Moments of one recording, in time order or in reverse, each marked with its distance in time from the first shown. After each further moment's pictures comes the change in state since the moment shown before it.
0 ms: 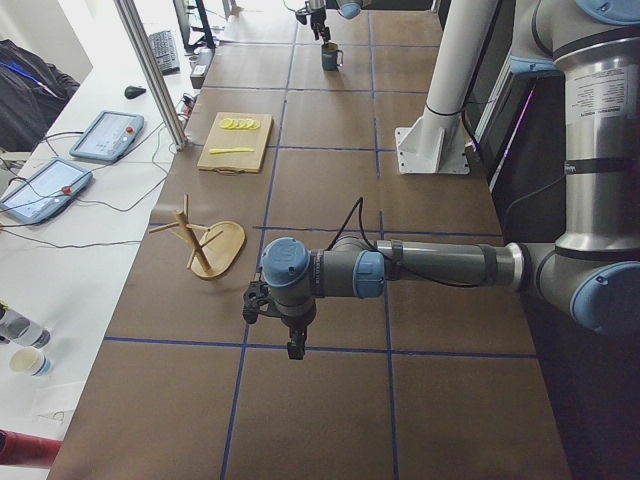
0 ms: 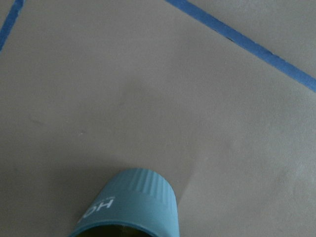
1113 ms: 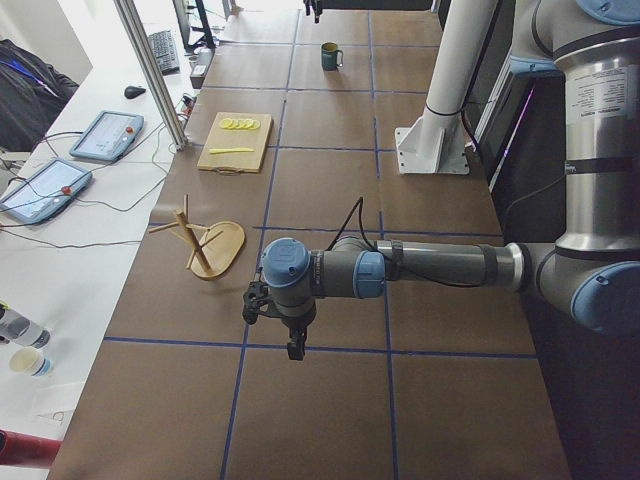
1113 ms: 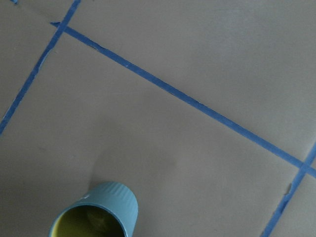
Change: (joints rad) left arm -0.002 0.001 0.000 0.000 0.000 0.000; right arm 0.192 0.008 0.067 -0.024 0.064 -0.121
